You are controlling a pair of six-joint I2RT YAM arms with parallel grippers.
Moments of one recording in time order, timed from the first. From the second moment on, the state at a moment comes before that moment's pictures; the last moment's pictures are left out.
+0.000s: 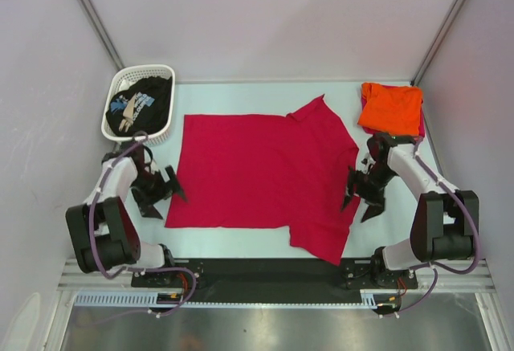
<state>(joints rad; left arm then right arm) 0.25 1.42 0.83 -1.00 0.25 -0.29 0.06 1.45 0.96 -1.22 -0.34 0.38</state>
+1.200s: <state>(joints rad) 0.05 2.35 2.27 -0.95 0.22 -0.38 0.06 2.51 2.53 -1.01 -0.33 0.40</state>
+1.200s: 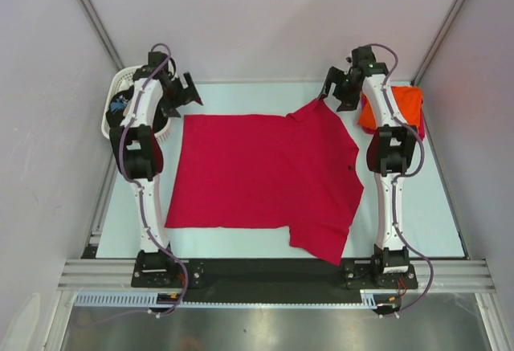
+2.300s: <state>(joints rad) 0.06 2.48 2.30 -0.93 0.29 -0.41 0.13 2.70 2.49 -0.55 -0.34 0.58</state>
